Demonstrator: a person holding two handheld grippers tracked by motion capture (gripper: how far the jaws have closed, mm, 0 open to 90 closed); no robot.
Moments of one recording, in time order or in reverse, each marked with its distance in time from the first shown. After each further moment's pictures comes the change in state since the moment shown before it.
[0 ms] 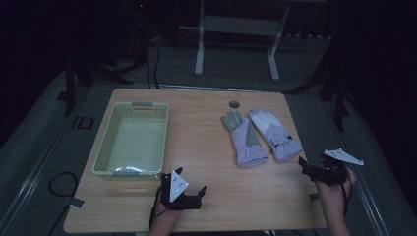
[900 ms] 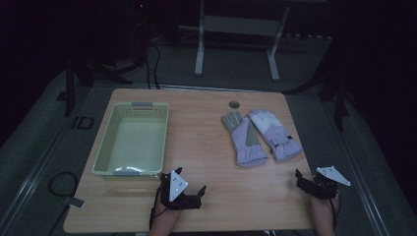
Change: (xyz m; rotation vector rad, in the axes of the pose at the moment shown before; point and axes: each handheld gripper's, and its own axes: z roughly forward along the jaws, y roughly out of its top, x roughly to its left) left arm 0.001 0.000 0.000 -0.002 0.008 -0.005; right arm -0.002 -0.074 0.028 -0.056 -0.080 -0.014
